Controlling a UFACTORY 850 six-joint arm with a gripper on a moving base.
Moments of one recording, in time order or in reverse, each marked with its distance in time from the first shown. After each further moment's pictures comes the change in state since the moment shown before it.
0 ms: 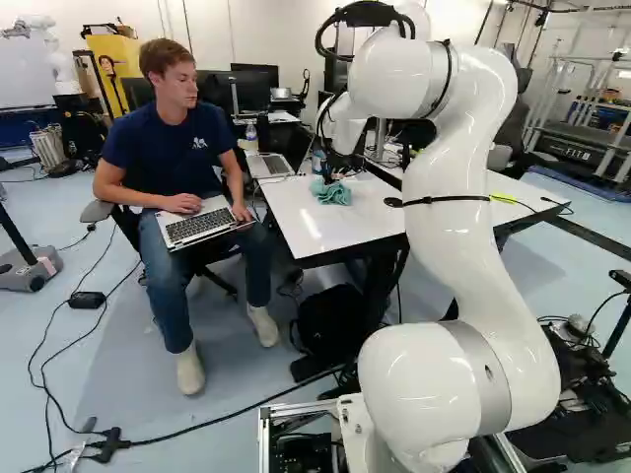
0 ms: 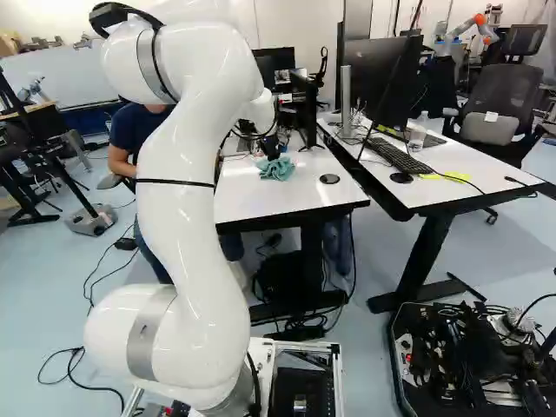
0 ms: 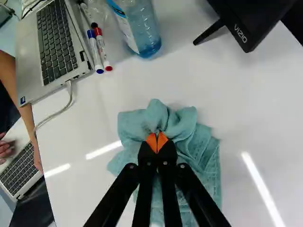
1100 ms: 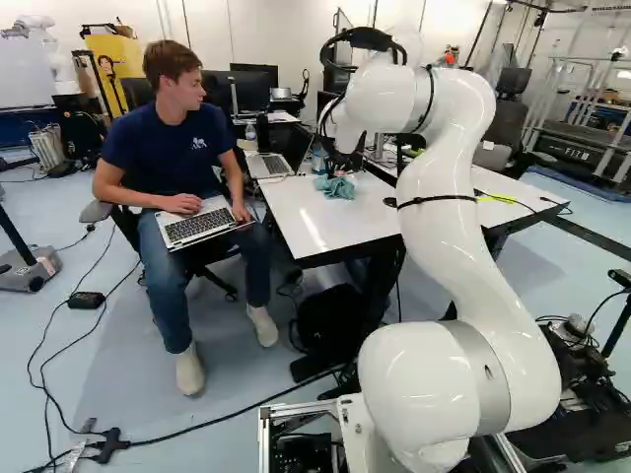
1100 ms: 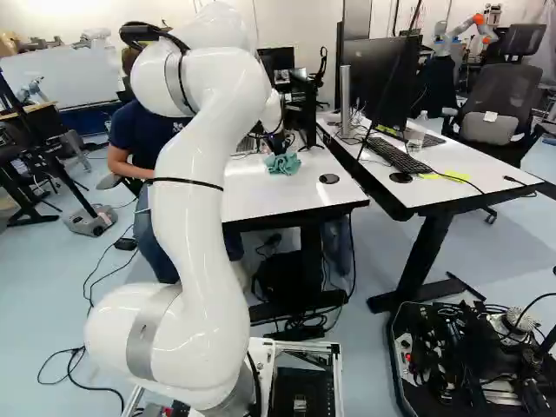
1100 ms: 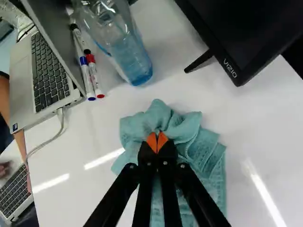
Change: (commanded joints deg) arm 0.1 -6.2 -8.9 0.0 0.0 0.0
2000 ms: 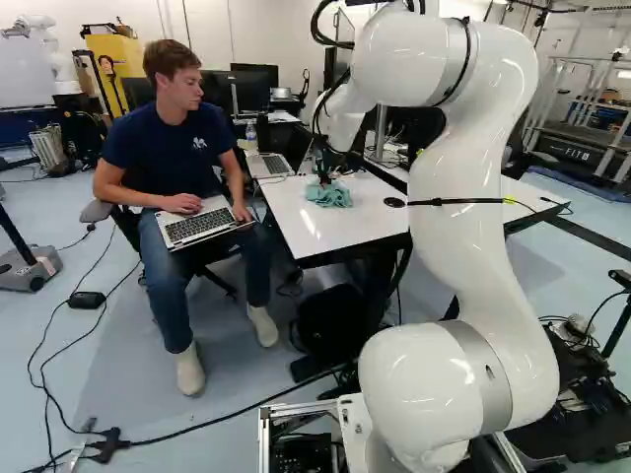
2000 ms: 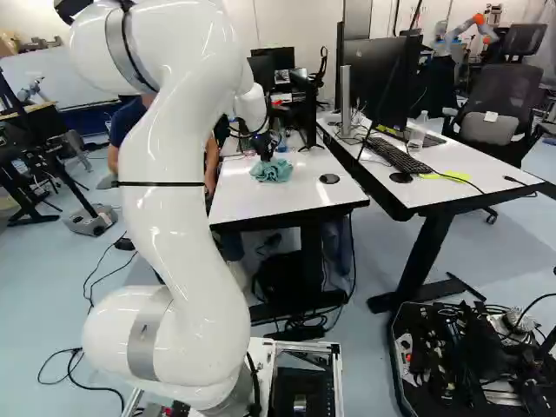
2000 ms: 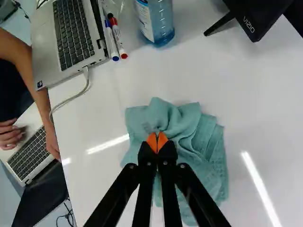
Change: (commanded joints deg) arm 2.9 13.2 15.6 0.0 0.0 0.0
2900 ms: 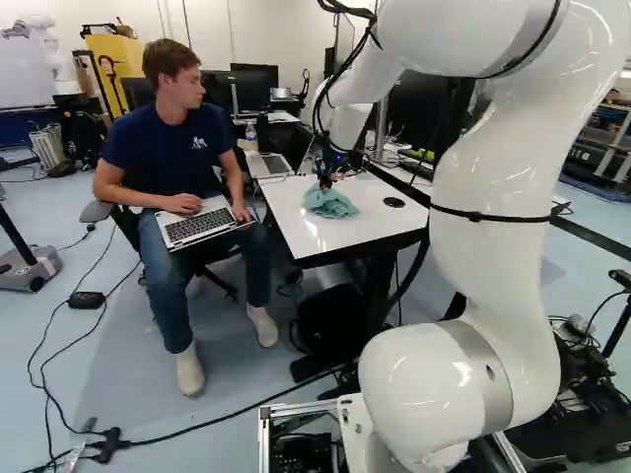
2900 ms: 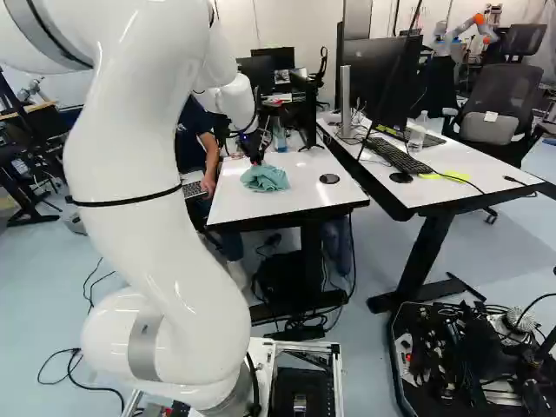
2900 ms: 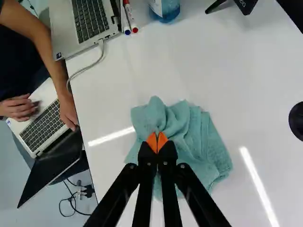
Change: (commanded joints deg) arm 1.4 13.4 14.6 0.0 0.0 0.0
